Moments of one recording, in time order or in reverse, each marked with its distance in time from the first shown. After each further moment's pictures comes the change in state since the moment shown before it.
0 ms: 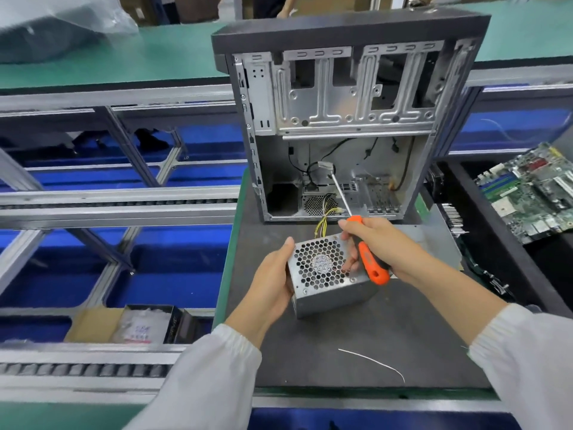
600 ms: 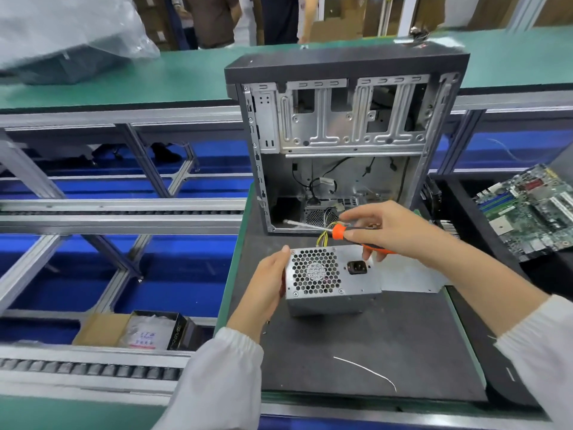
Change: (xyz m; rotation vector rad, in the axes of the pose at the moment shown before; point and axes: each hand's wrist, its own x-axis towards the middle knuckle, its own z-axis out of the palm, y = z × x) left_hand -0.004 0.008 0.001 0.214 0.076 0.068; right_hand -0.027 -0.051 -0.030 -0.448 -0.074 -0.233
